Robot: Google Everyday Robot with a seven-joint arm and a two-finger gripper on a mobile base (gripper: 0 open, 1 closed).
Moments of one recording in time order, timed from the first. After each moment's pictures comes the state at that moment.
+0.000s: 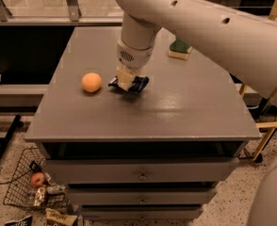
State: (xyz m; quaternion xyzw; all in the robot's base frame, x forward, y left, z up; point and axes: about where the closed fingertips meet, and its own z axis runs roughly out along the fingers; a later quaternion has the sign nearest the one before) arm 0.602 0.020 0.855 -0.50 0.85 0.04 0.13
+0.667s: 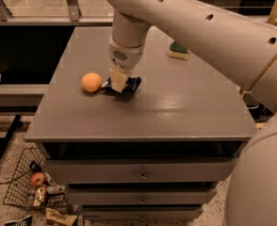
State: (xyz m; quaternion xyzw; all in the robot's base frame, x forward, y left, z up) arm 0.597 0.042 0.852 -0.56 0.82 0.05 0.10
